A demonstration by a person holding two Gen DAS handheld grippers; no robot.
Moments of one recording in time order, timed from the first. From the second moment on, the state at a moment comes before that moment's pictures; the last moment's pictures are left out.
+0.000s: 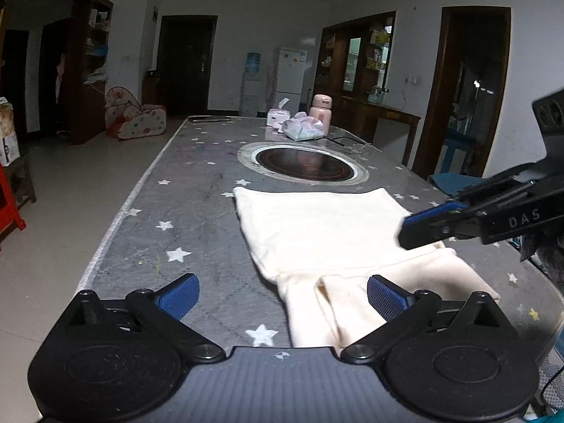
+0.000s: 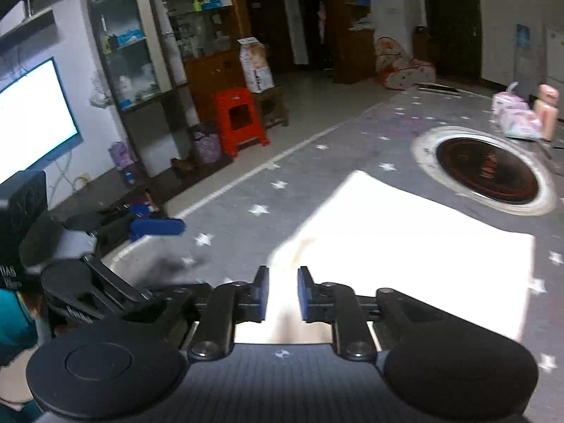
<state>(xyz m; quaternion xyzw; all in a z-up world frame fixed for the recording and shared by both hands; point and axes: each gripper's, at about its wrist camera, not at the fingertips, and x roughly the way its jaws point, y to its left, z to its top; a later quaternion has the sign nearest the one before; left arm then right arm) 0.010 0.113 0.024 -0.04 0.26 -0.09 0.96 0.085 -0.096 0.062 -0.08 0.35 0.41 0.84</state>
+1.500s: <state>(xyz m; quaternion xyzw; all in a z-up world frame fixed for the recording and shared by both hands) 0.042 0.045 -0.003 0.07 0.34 -0.14 0.93 0.084 -0.182 0.016 -0.13 0.35 0.35 0.86</state>
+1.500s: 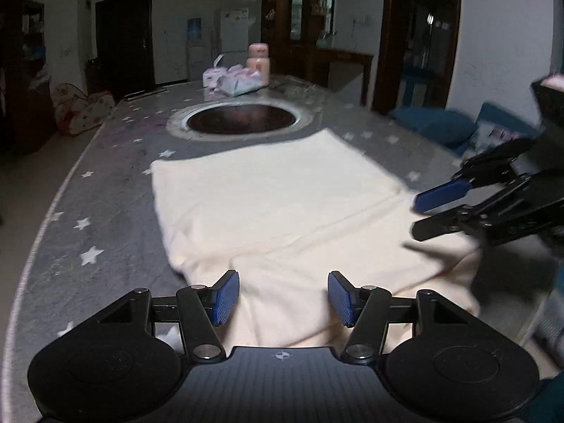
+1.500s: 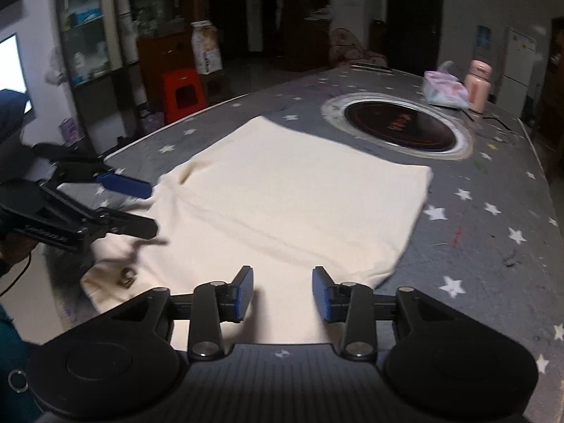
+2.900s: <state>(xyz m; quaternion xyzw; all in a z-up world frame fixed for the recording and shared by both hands) -0.026 0.041 0.003 0.22 0.30 -0.24 0.89 0.023 -0.181 0.019 -0.26 0.34 0.39 0.81</state>
